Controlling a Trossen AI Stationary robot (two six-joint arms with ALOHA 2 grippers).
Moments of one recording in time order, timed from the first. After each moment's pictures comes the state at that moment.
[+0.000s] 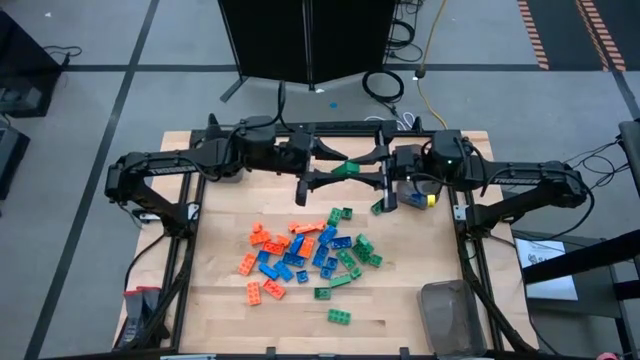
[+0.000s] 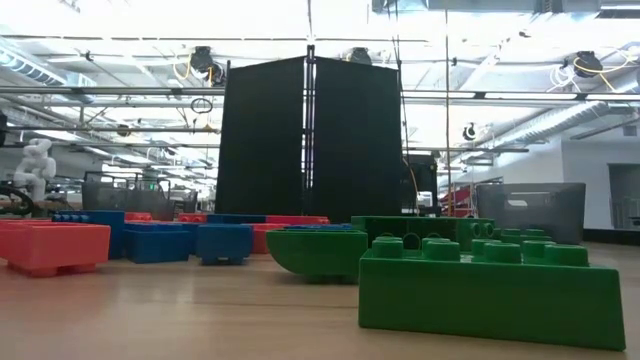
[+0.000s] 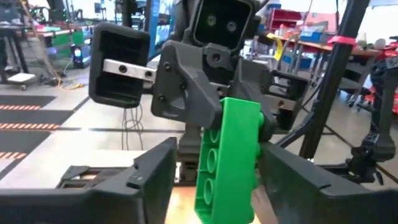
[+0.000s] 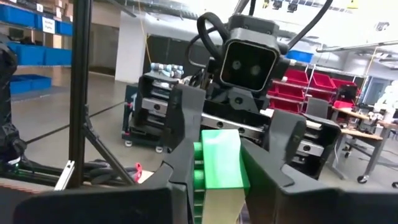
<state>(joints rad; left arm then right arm) 0.14 1.50 1.49 -0.06 0.24 -0.02 -0.07 1.18 1.09 0.25 -0.15 -0.14</state>
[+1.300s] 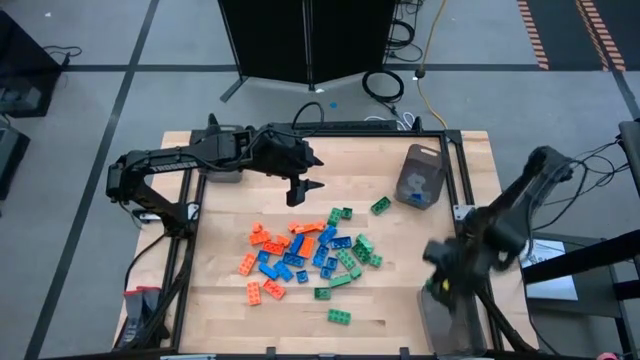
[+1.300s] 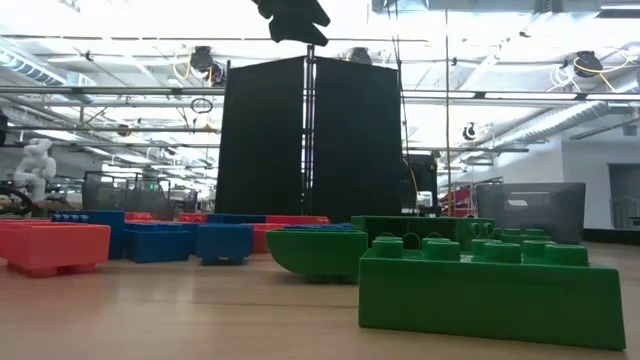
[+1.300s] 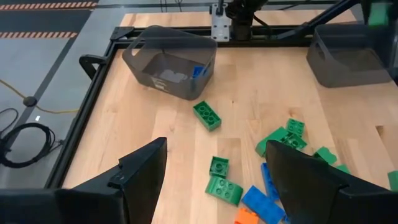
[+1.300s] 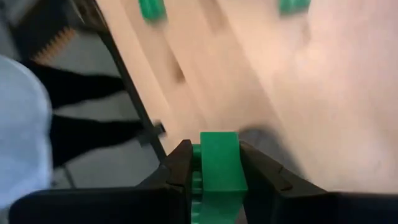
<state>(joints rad) 0.18 1.50 1.49 -0.59 0.09 0.14 0.86 1.20 1.09 -1.02 0.08 1.41</state>
